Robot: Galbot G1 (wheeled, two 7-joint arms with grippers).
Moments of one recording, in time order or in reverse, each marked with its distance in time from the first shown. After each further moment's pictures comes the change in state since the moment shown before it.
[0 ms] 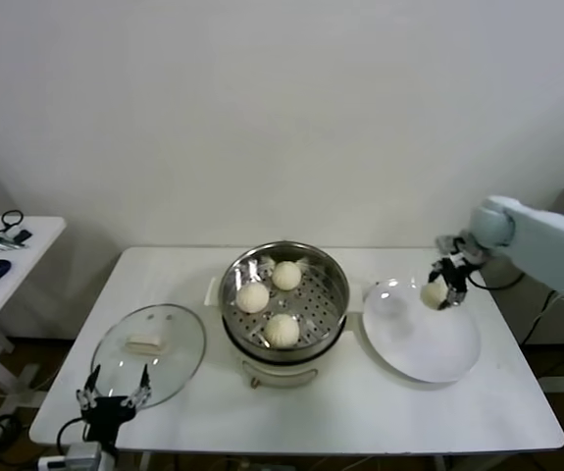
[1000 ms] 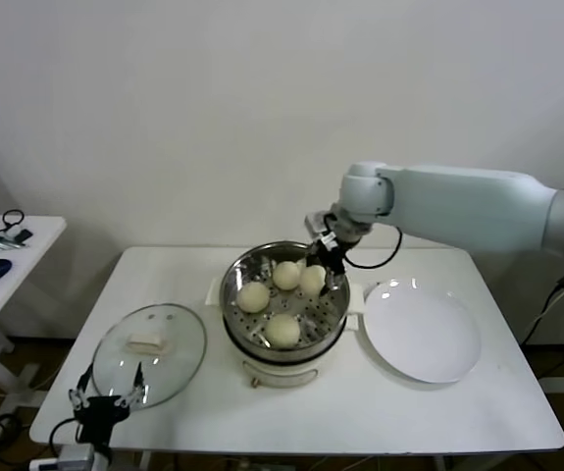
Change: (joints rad) left arm 0.016 -0.004 -0.021 -0.027 -0.002 -0.002 -0.002; right arm 0.140 0.337 -0.094 0.230 0.232 -0.190 0.132
